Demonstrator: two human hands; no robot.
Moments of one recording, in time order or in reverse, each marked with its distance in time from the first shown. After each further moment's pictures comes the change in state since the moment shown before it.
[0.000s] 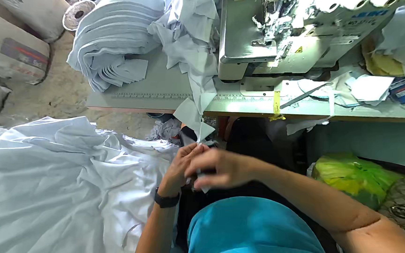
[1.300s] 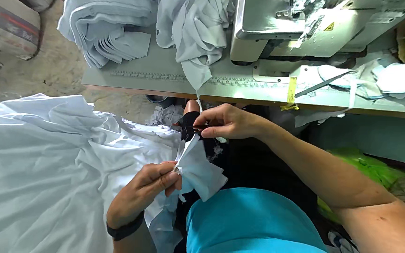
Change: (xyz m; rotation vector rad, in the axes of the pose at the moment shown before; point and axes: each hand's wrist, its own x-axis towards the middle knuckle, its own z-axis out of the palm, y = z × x) left_hand -0.090 0.058 -0.049 0.233 -0.271 0.179; right_hand 0.028 0.026 -0.050 0.052 -0.028 0.108
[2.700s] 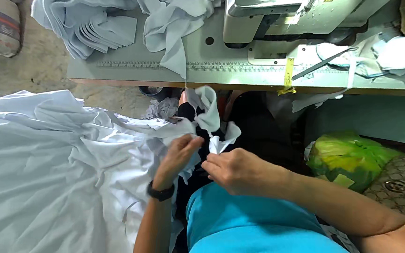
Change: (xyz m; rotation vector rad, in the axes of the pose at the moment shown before) left_hand 0.057 -0.066 0.041 0.185 0.339 -0.370; right_hand -0.078 -0.033 0.095 -0.807 0.010 -0.031
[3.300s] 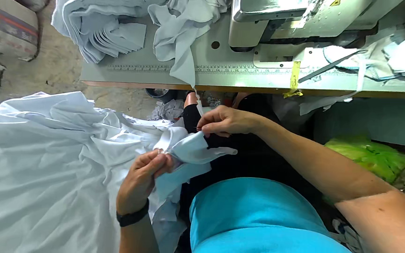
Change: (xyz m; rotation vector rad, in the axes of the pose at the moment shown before) left_hand -0.060 0.007 -0.062 -0.497 -0.076 0.181; right_hand 0.063 0.096 -0.019 1.030 -0.204 0.336
